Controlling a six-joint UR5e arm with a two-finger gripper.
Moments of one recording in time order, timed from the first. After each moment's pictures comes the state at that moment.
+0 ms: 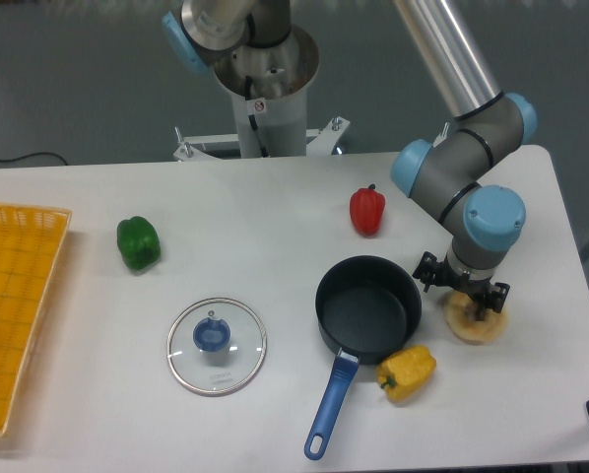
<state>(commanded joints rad) 2.76 -2.19 -1.58 -0.93 1.60 1.18</state>
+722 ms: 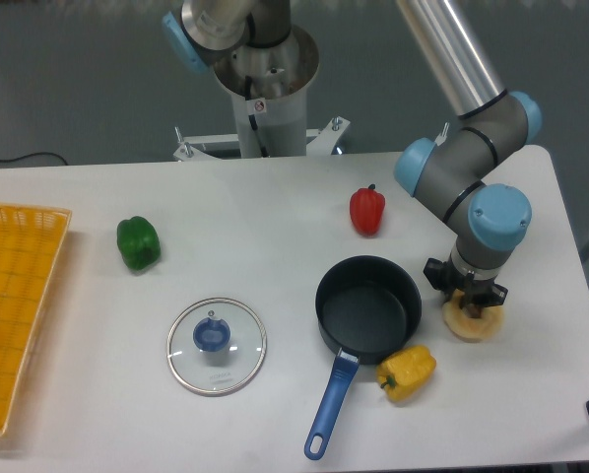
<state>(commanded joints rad) 2.77 -2.18 -1.52 -1.01 1.58 1.18</state>
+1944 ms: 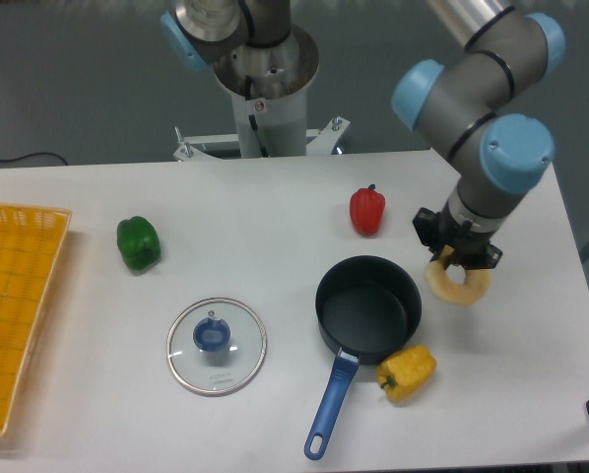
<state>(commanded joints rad) 2.68 -1.95 -1.45 -1.36 1.53 1.31</state>
